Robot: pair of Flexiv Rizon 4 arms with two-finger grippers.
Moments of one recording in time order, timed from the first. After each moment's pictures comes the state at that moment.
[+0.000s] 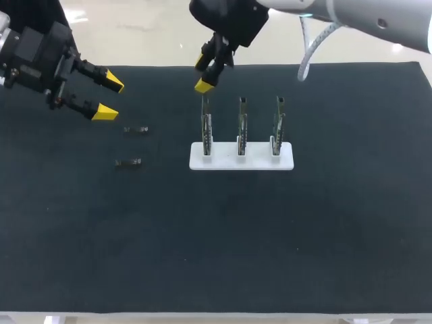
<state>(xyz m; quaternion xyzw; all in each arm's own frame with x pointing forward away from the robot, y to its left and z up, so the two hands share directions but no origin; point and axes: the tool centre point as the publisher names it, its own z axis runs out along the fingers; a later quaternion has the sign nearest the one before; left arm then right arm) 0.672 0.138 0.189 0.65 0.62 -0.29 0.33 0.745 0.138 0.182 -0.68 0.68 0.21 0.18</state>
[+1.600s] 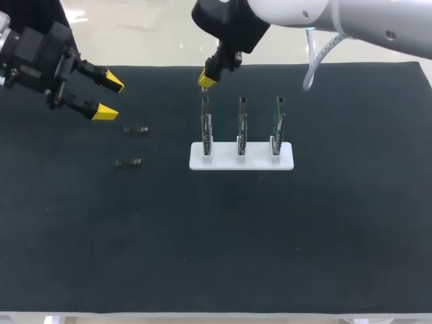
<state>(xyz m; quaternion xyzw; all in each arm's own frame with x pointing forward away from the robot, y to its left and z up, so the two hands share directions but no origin) 0.672 0.138 0.189 0.65 0.62 -0.29 0.33 0.739 0.132 0.172 -0.66 0.70 0.19 0.18</state>
